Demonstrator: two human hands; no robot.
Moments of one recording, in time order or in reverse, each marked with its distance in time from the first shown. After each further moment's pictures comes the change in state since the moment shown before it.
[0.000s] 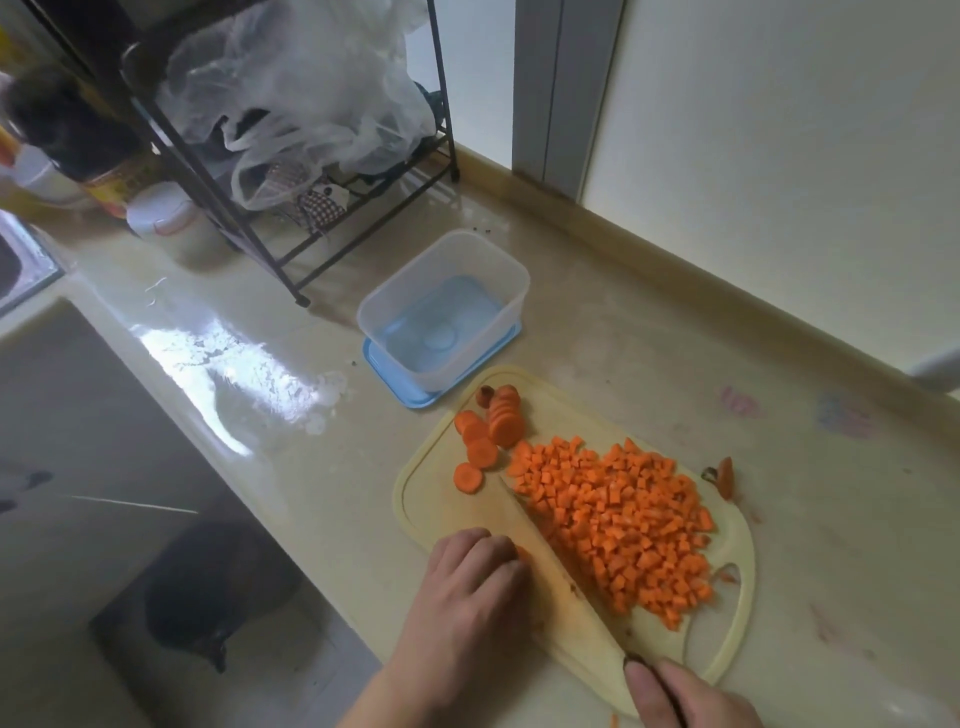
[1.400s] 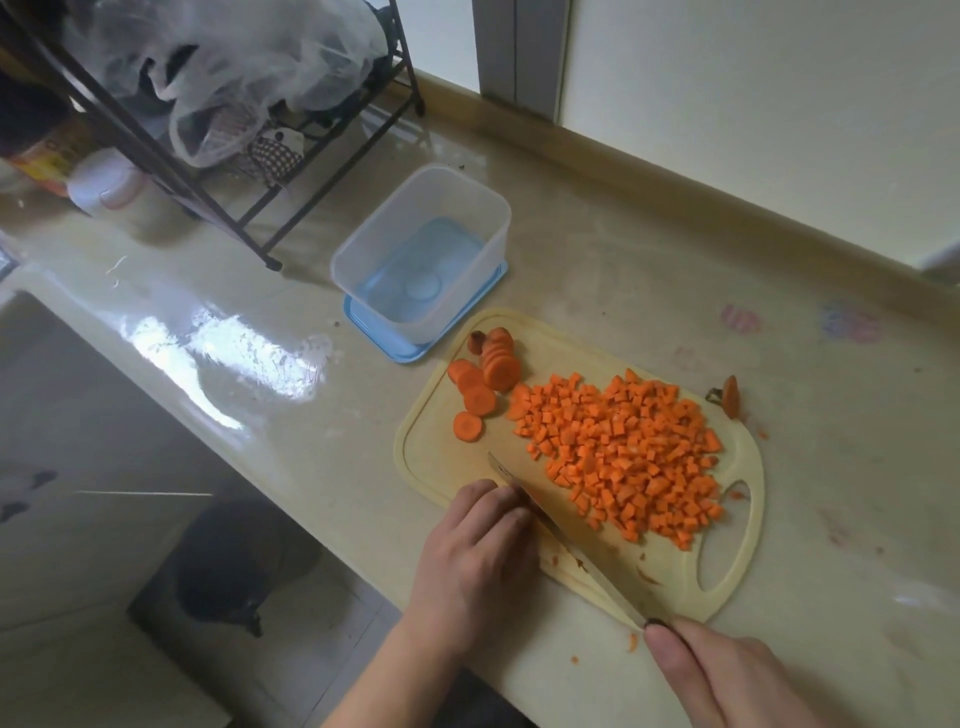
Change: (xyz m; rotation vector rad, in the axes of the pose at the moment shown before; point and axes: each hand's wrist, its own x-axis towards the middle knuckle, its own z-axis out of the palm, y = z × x) left_hand -0.004 -0.004 -0.003 -0.062 -0.020 -0.011; right_hand -0.009 0.007 -0.053 -0.080 -0.441 0.337
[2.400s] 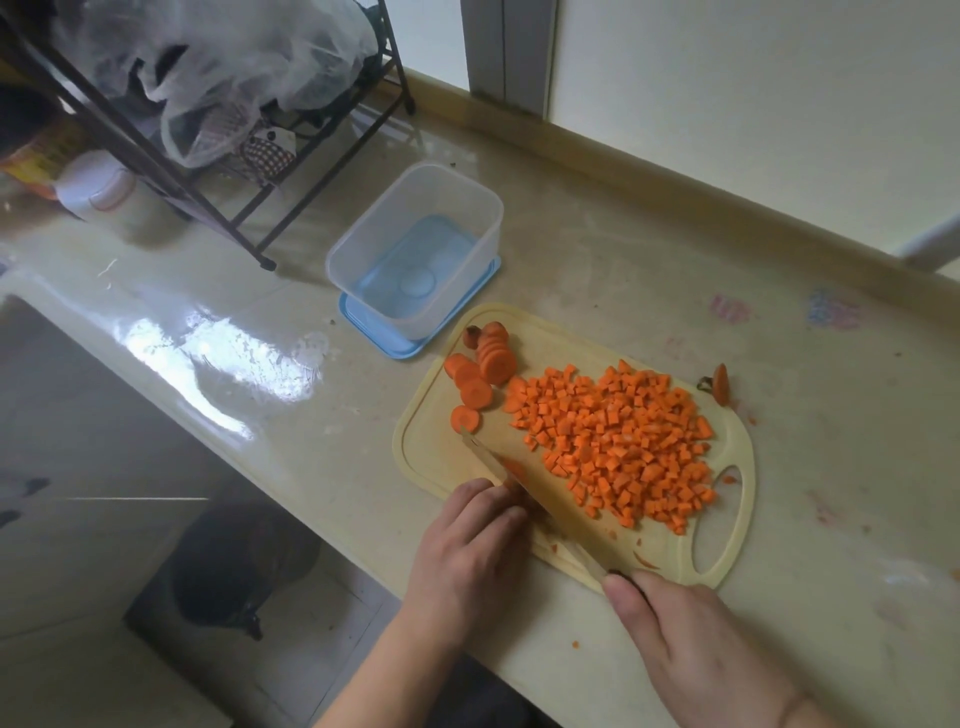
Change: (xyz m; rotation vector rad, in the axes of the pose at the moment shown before) left_hand -0.008 -0.006 -0.001 -0.042 0.024 0.035; right_hand 0.016 -0.012 0.013 0.129 0.032 -0.190
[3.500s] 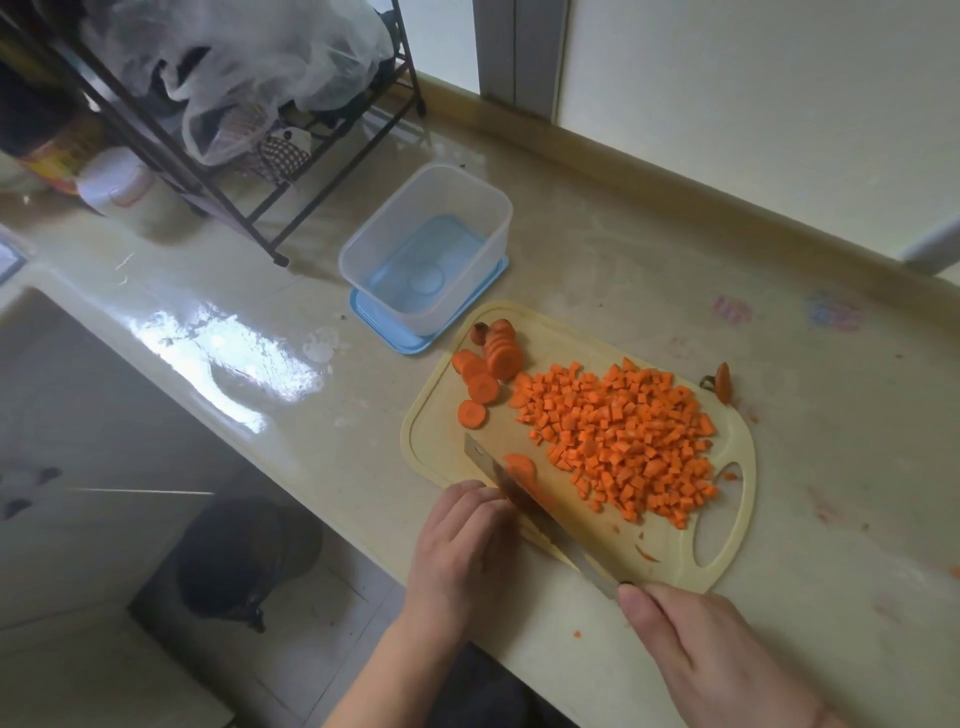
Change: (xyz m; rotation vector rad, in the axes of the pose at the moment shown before) left_hand -0.012 0.000 -0.005 -0.061 0.037 -0.125; right_hand -0.011 0.004 -0.004 0.059 -0.017 -0.020
